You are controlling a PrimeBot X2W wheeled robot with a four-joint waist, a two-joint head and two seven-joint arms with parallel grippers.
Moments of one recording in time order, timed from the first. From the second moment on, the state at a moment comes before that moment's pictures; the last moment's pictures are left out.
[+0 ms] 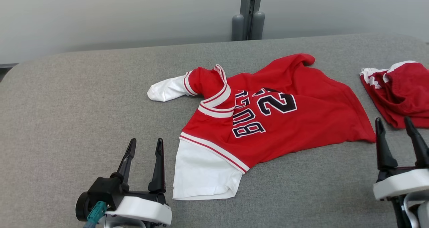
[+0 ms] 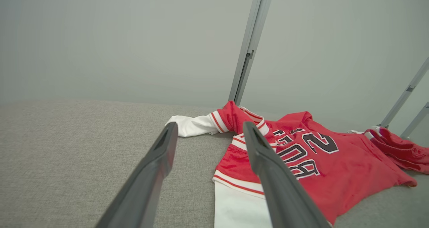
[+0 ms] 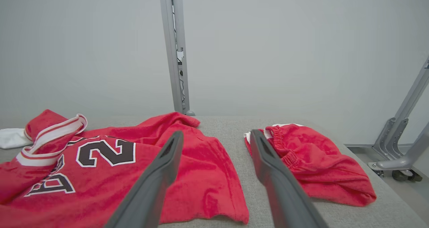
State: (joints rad) left arm -0.05 0.05 -0.25 0.13 -0.32 0.11 -0.26; right arm -0.19 -0.23 -0.05 0.33 0.23 0.13 -0.26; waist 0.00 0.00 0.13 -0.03
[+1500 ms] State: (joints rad) left arm 0.07 0.05 -0.35 0.34 -0.33 0.09 -0.09; right arm -0.01 -0.05 -0.03 0.12 0.15 0.13 -0.15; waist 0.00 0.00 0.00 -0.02
